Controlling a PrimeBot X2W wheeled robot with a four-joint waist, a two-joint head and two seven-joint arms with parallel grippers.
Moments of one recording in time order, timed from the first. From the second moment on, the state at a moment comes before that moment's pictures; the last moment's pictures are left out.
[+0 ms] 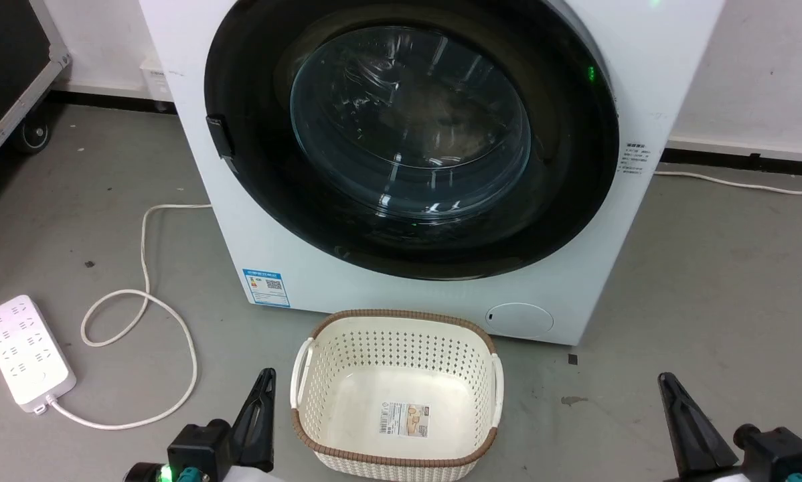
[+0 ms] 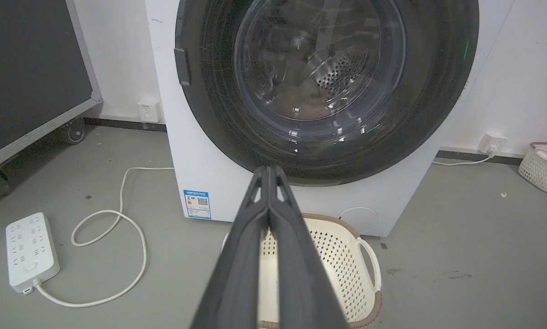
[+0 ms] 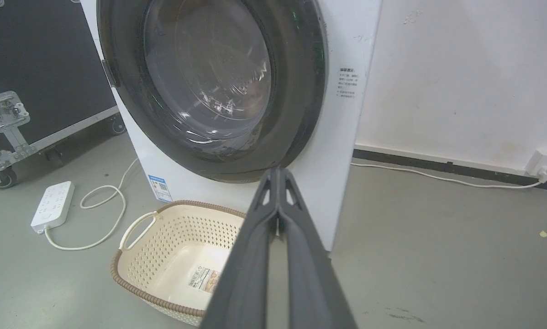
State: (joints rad) left arm 0.06 0.05 -0.09 0.12 -0.12 -0.04 -0.20; right arm 0.11 -0.08 -0.05 0.06 0.08 0.13 -0.20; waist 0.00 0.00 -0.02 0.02
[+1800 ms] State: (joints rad) left arm 0.04 0.05 -0.04 0.05 -0.05 -0.02 -0.08; right arm 0.05 -0.06 -0.02 0.03 0.04 0.13 -0.08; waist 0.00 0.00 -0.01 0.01
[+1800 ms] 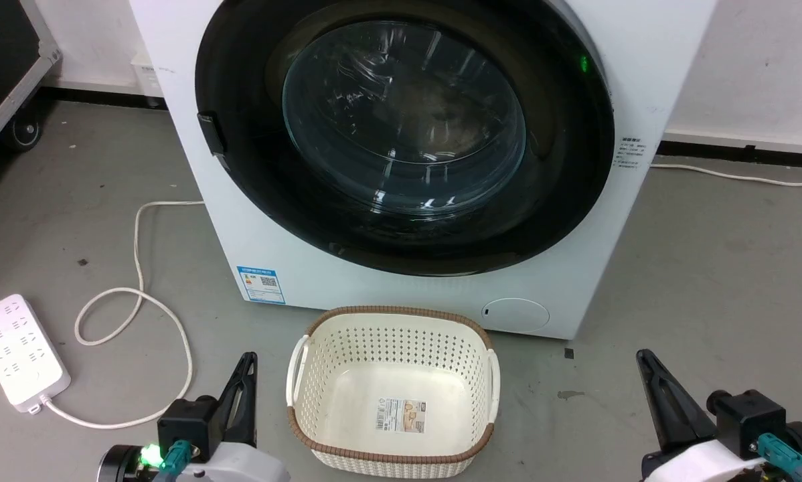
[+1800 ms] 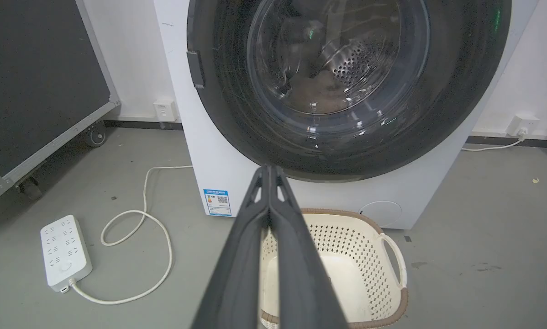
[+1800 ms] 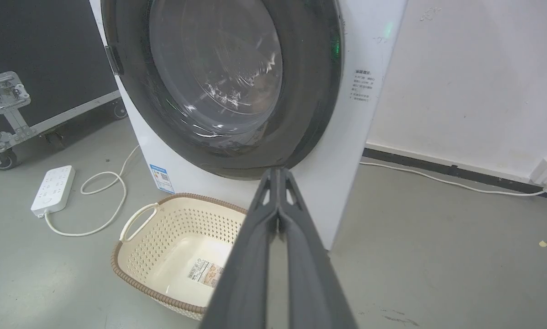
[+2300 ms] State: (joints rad) left arm 0.02 0.05 -0.02 0.03 -0.04 -0.01 -0.05; right arm 0.04 -0.06 -0.01 0.02 0.03 0.13 -0.05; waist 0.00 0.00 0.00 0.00
